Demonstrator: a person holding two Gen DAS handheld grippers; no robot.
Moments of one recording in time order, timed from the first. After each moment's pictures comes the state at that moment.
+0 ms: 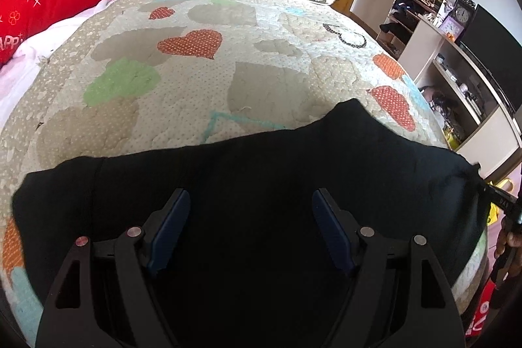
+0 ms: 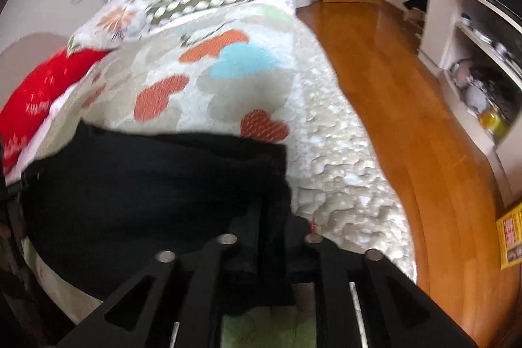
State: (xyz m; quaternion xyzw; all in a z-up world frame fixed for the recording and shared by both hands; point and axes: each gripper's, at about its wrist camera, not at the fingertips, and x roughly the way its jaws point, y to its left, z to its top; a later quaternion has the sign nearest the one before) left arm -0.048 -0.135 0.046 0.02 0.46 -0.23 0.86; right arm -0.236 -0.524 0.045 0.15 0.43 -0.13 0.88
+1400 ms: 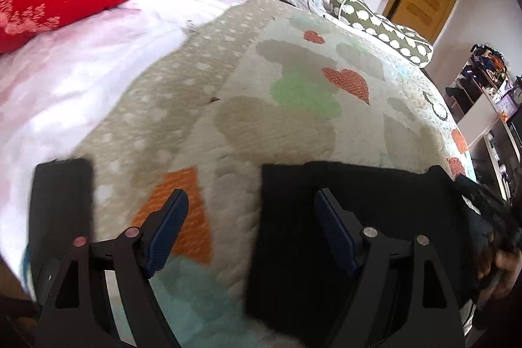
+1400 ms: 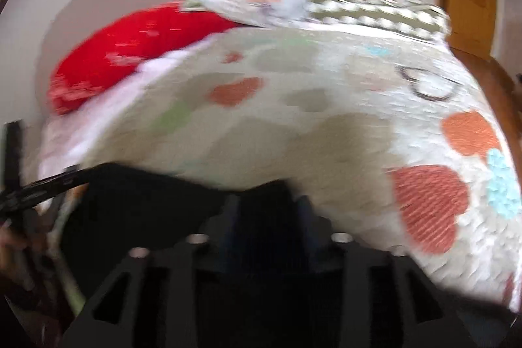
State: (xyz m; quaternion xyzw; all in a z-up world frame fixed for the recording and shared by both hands) left arm -0.040 0.024 0.057 -0.08 0.46 -0.06 0.88; right arm -0.079 -0.285 0.055 0.04 0.41 0.16 0.90
